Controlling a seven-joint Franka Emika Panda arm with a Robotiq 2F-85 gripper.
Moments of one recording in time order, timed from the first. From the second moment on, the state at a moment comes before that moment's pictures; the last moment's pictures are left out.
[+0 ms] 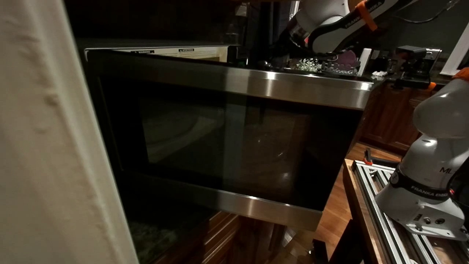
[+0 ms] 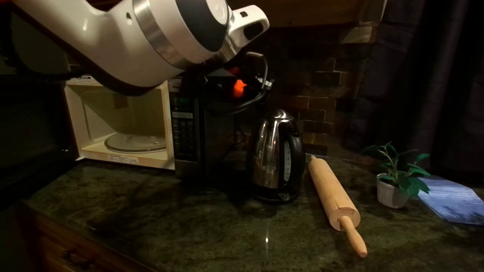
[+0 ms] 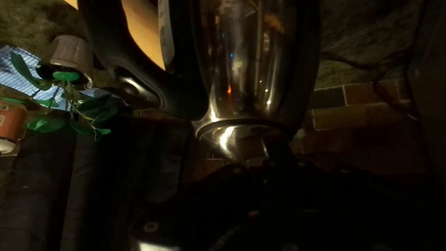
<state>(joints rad) -0.89 -0.28 0.34 -2.45 -0.38 3.01 0.52</state>
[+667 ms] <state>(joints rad) -0.48 -0.72 -0.01 -2.47 -0.18 2.28 0.07</state>
